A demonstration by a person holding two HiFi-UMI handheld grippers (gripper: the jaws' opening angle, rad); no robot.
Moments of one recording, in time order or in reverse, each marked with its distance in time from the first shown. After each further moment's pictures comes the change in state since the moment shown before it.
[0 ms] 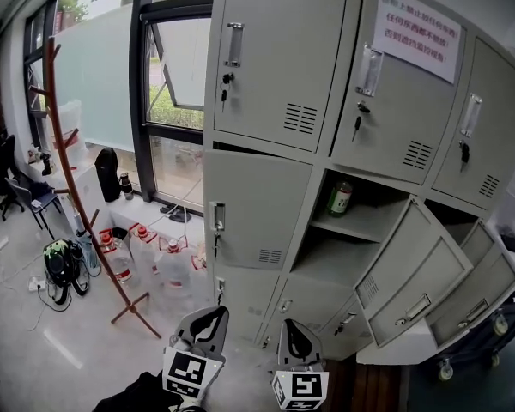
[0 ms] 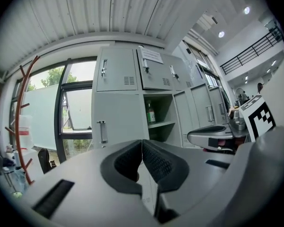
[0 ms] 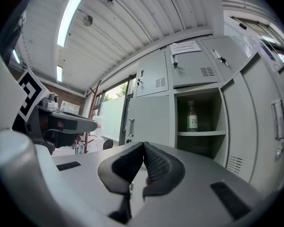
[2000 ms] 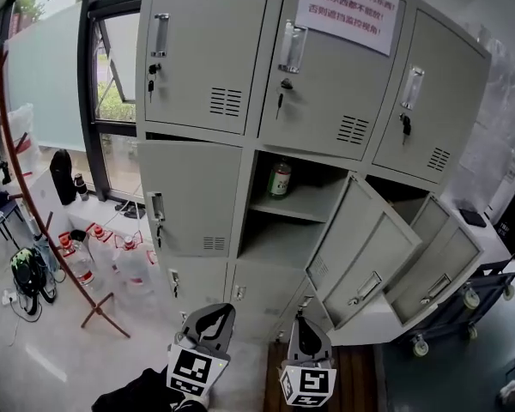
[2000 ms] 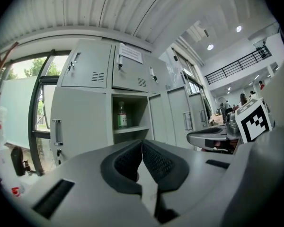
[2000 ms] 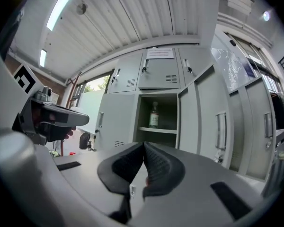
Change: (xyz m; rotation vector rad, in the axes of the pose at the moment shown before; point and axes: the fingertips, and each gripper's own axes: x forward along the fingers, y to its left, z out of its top) left arm 0.051 -0.128 0.020 -0.006 -0.045 -0.224; right arm -0.085 -0.131 -0.016 -0.032 0.049 -0.267
